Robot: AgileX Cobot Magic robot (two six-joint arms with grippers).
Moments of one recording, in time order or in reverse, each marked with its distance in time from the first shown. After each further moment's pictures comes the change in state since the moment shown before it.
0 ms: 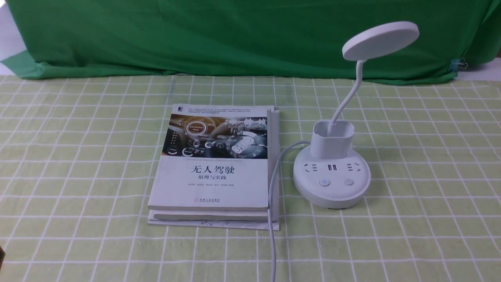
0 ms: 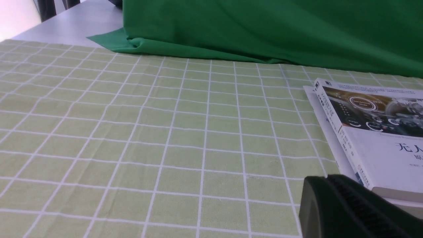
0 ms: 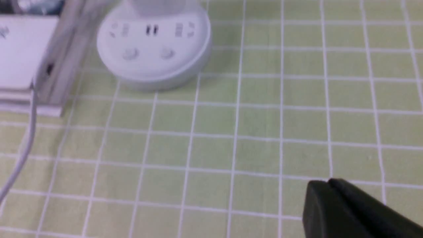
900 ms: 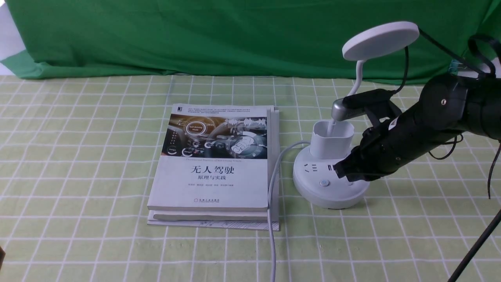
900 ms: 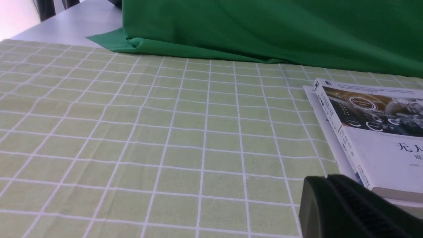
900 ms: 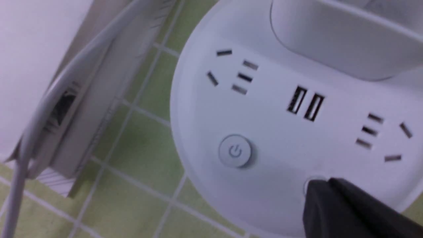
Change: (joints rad) right arm 0.312 0.986 -0.512 0.065 -0.213 -0.154; left arm 0.000 0.000 0.000 0.000 0.000 0.000
